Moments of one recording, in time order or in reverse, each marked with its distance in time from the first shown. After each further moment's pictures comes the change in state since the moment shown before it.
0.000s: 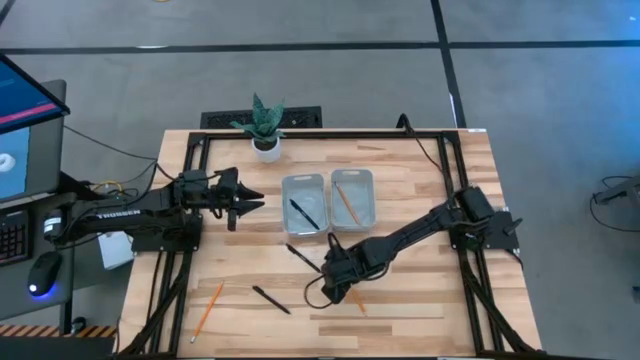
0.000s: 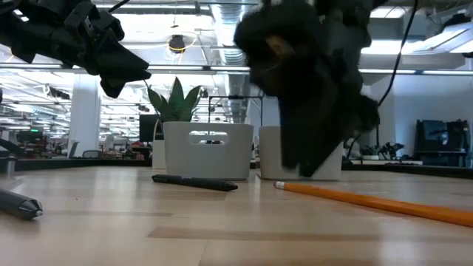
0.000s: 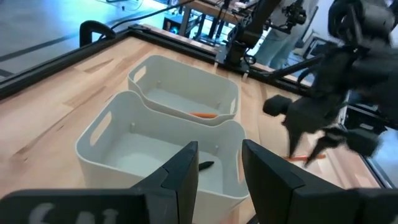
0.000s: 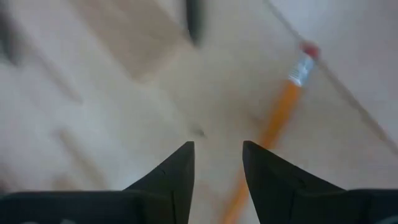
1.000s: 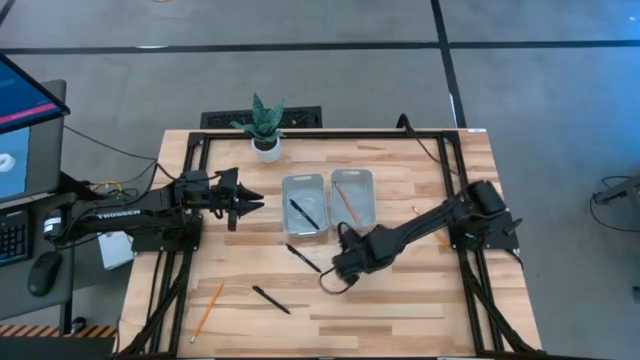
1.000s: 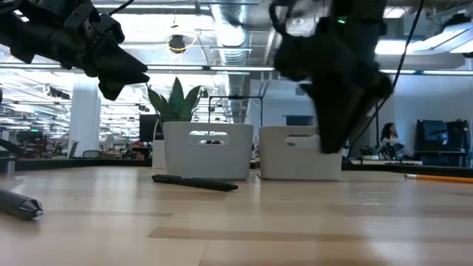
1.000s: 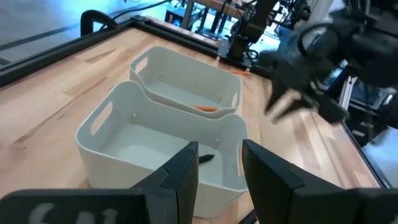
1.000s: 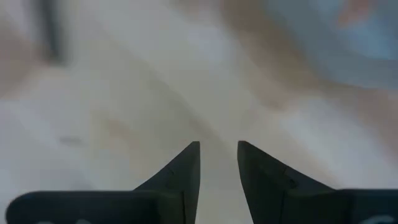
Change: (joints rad) left arm 0.000 0.000 0.000 -0.028 -0.002 -0.019; right arm -0.015 -0.098 0.010 -0.360 0.227 0.006
